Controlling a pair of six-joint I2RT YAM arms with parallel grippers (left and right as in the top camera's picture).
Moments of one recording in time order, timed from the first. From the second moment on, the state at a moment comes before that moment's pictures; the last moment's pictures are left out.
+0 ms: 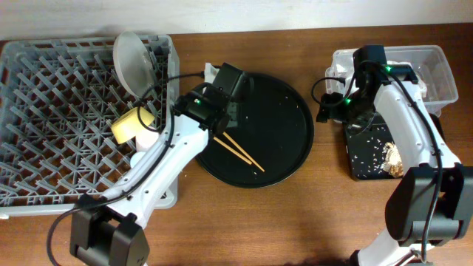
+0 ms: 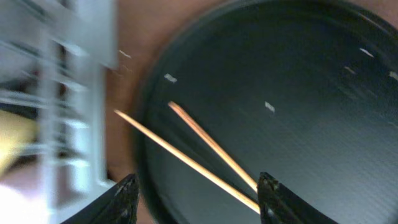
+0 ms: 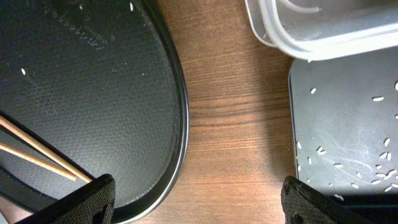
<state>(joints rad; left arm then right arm) -0.56 1.77 1.54 -0.87 -0.30 -0.43 -0.03 1.83 1.53 -1.14 -0.18 0.22</state>
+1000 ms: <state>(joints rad) -0.50 2.07 1.54 -0.90 -0.16 -1.03 -0.03 1.83 1.53 -1.19 -0.18 0.22</state>
